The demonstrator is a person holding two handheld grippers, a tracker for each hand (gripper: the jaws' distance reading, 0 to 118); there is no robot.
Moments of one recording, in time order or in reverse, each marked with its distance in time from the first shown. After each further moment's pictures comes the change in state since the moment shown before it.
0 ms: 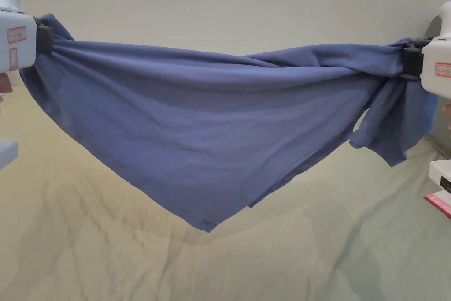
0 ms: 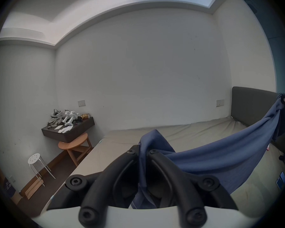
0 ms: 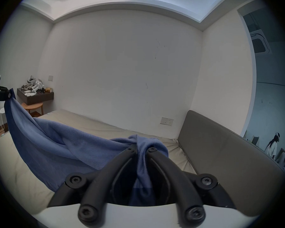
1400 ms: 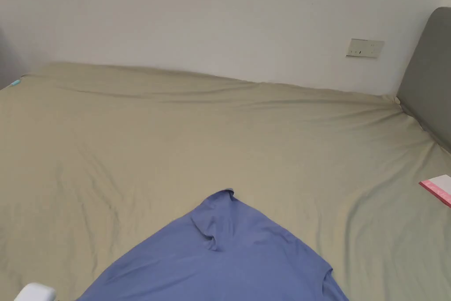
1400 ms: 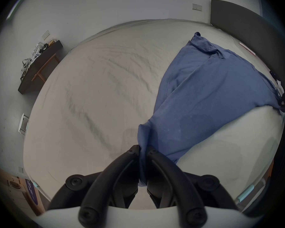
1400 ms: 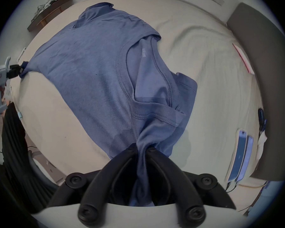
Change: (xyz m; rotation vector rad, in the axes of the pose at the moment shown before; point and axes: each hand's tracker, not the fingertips) left arm 0.016 -0.405 0.117 -0.782 -0.209 -0.172; right arm -0.052 -0.399 0.152 -1.093 0.374 0.072
